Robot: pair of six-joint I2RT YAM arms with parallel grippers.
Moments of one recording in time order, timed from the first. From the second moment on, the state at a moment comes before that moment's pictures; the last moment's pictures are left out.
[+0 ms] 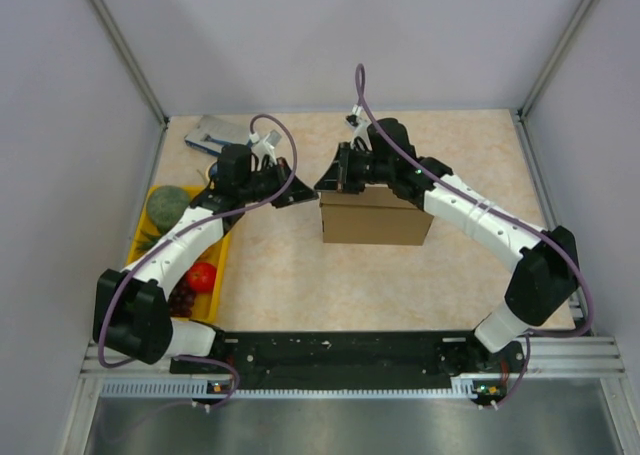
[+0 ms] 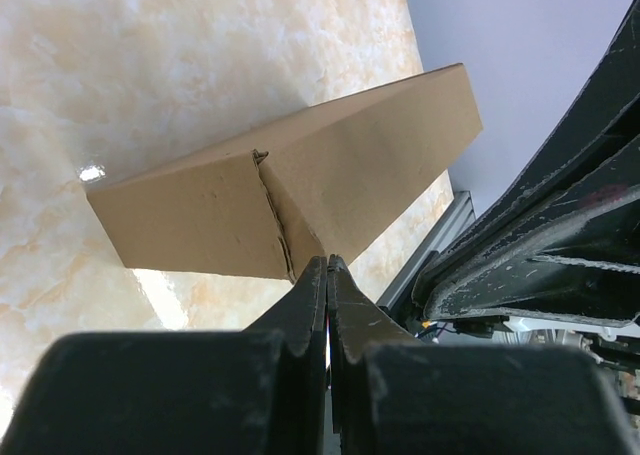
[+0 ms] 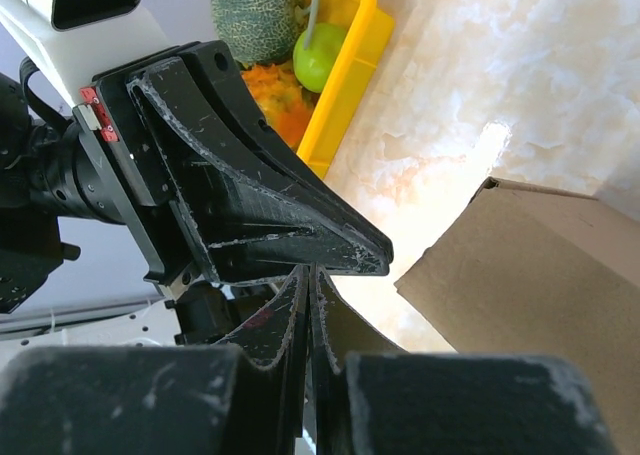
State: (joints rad) left arm -0.33 1.35 0.98 -0.08 0.66 -0.69; right arm 0.68 1.58 1.41 -0.30 -0.41 0.73
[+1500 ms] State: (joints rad) left arm -0.38 1.39 1.17 -0.35 0.62 -0.73; right arm 0.10 1.15 1.09 -0.80 -0.42 0.42
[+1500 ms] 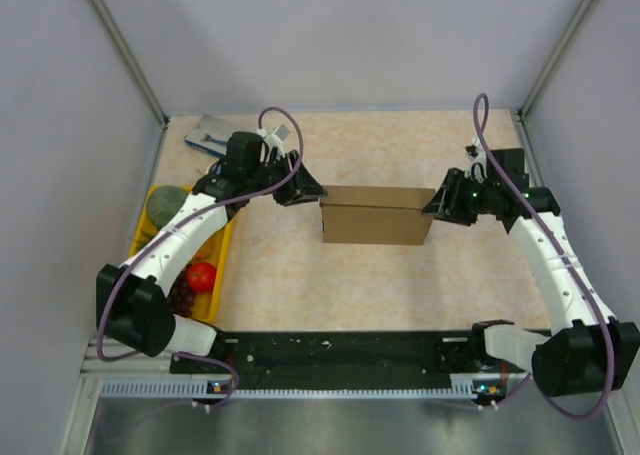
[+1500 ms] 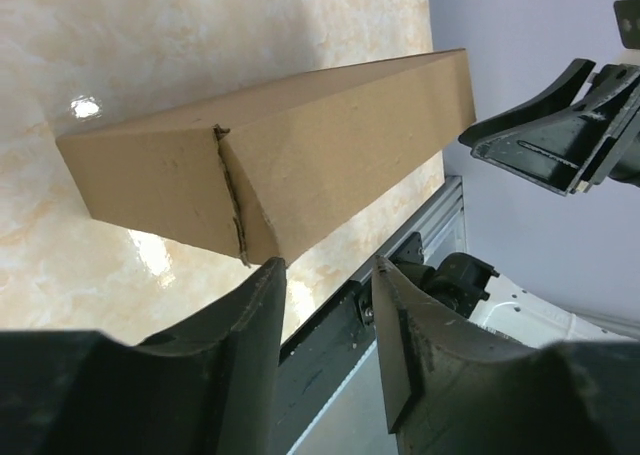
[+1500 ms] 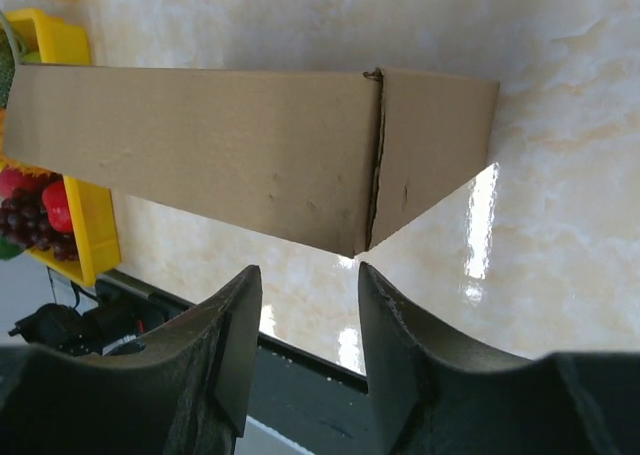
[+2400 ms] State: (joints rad) left arm -0.41 1.48 1.19 -0.37 0.59 -0.70; right arm 0.01 1.20 1.04 -0.66 -0.49 0.38
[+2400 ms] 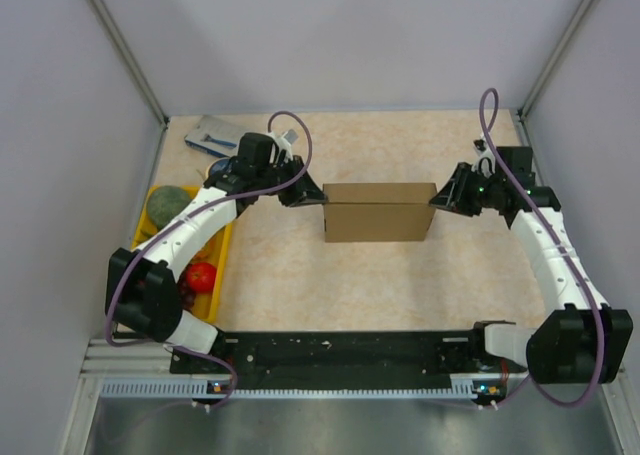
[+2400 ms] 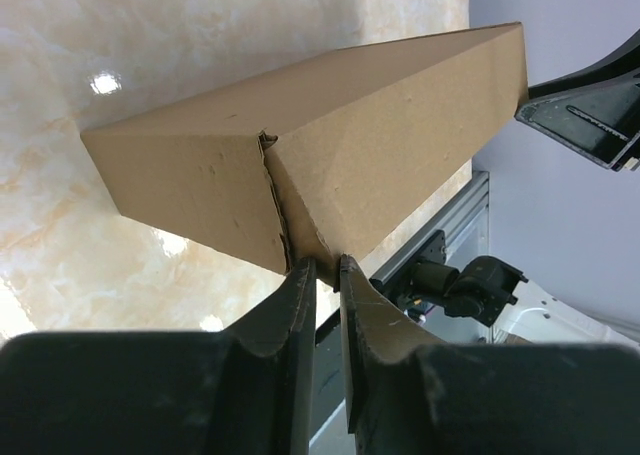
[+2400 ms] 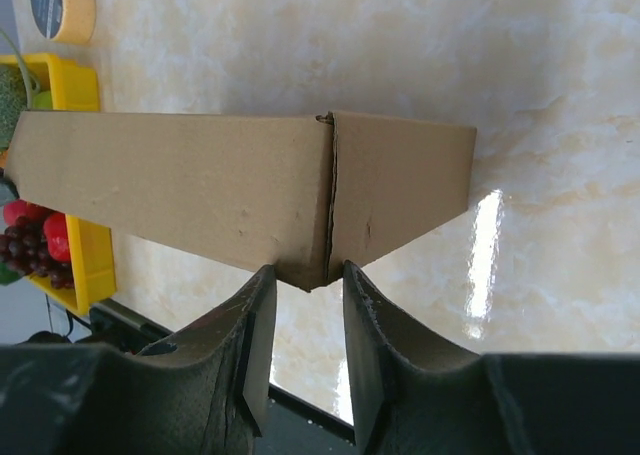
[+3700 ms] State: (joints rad) left arm -0.42 1.43 1.07 -0.22 0.56 -0.53; right arm 0.37 1.28 1.26 -0.51 -0.52 0.60
